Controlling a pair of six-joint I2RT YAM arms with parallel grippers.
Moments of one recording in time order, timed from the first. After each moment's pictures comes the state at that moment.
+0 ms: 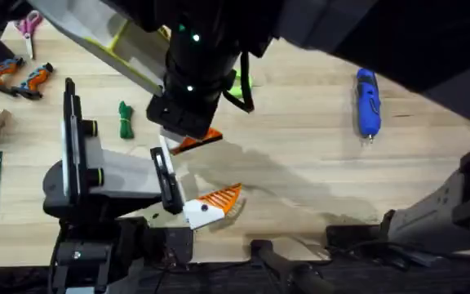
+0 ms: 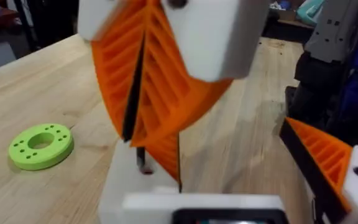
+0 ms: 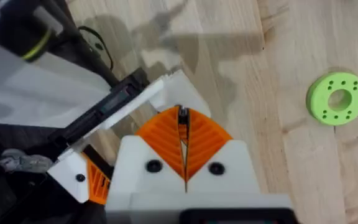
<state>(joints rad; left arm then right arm) 0.04 0.01 0.02 -0.15 1.27 0.07 1.05 1.88 2.03 -1.36 -0.10 -0.19</state>
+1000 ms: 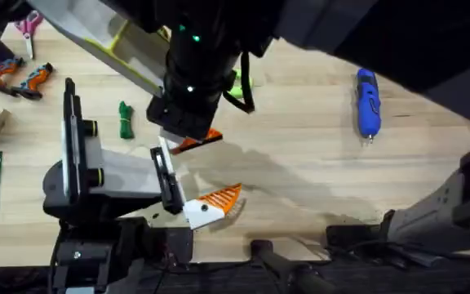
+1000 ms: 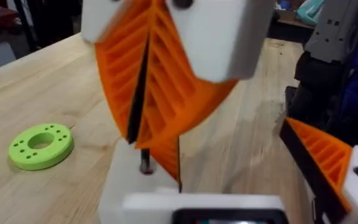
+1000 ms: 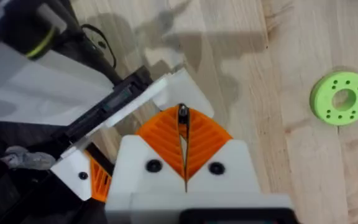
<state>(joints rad) 0.04 0.01 0.02 -0.15 1.27 0.07 1.05 1.88 2.03 -1.36 -0.11 -0.19</state>
